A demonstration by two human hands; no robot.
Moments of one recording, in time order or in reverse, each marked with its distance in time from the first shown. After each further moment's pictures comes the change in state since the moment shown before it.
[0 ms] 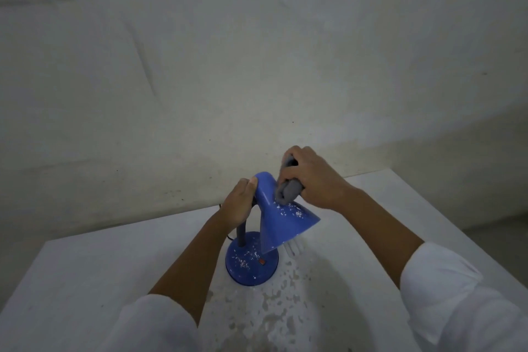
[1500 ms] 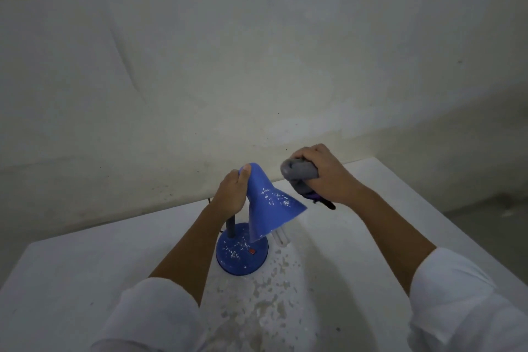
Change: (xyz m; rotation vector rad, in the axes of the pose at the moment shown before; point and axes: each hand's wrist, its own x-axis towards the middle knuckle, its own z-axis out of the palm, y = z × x) left_hand 0.004 0.010 0.013 0.146 0.094 -0.065; right_hand -0.038 0.029 0.002 0.511 0.025 0.408
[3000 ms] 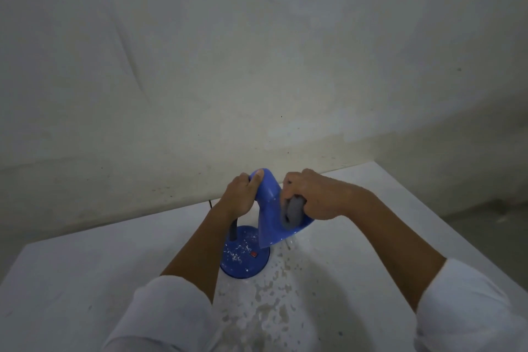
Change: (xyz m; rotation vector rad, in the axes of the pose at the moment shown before) left_hand 0.011 -0.008 0.003 0.076 -0.099 0.051; right_hand -0.022 -0.080 -0.004 -0.453 -0.554 -0.034
